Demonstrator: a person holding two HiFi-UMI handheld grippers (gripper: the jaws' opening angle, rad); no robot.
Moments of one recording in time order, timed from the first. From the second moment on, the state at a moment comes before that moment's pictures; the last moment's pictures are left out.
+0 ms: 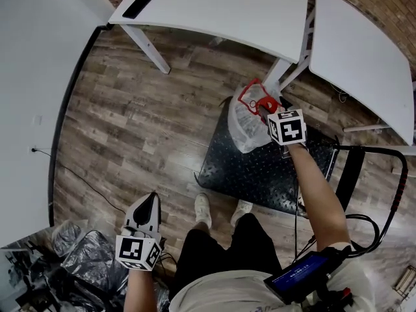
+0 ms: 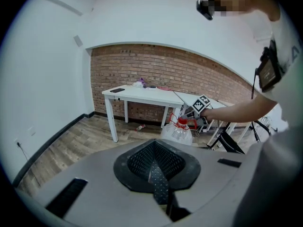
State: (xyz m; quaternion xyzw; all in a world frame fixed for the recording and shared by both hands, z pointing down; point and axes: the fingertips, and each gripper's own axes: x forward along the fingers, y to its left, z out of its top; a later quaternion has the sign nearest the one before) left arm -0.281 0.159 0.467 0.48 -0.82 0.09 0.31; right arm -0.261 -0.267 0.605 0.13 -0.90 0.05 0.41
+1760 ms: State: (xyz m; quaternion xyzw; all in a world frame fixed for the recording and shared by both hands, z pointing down) left arm -0.030 0.141 0.268 0.76 -0.64 0.07 0.12; right arm 0.250 0.033 0.262 0.46 -0.89 0.03 0.09
